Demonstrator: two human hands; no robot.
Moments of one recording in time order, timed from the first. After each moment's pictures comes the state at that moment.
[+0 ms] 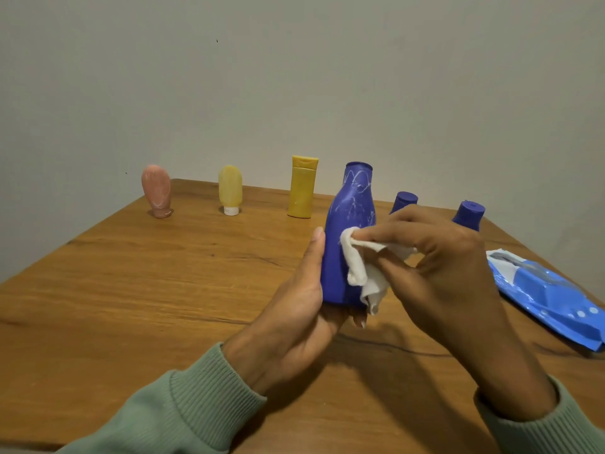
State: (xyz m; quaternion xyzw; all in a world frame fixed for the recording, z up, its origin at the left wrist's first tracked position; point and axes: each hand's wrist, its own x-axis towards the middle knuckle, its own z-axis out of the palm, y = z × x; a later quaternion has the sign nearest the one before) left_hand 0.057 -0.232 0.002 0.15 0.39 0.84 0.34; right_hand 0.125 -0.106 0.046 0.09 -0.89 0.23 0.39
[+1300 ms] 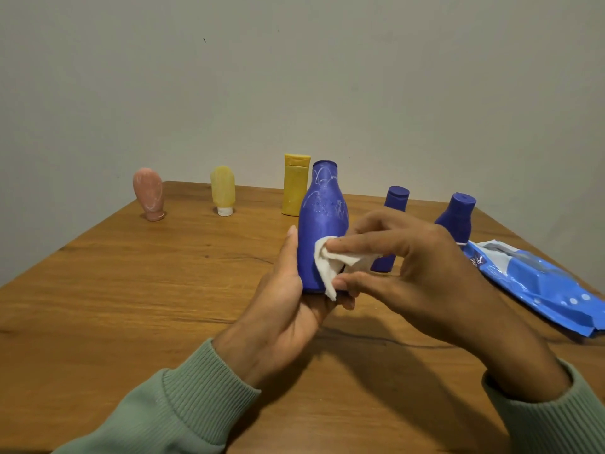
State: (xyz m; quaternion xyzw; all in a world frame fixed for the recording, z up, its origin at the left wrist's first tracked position) left_hand 0.050 -0.233 0.006 0.14 0.37 0.84 0.36; right_hand 0.128 -0.104 0.054 0.11 -0.93 0.25 0.26
